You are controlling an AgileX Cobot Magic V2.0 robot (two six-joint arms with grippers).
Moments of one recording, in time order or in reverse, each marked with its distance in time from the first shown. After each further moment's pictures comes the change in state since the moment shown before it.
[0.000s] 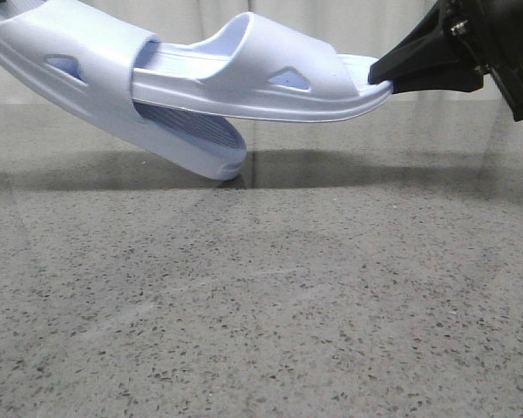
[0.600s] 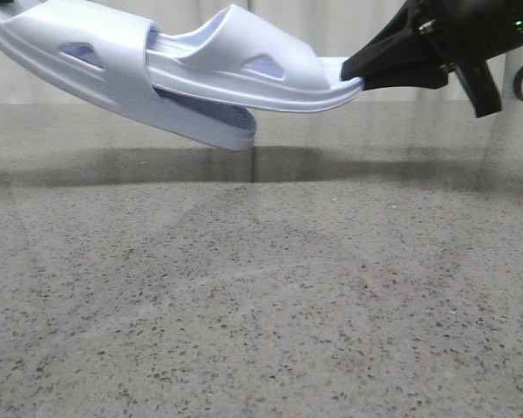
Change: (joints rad) left arm -0.014 0.010 0.000 -0.020 -0.021 0.003; right arm 0.038 0.104 -0.103 0.002 0.051 -0.008
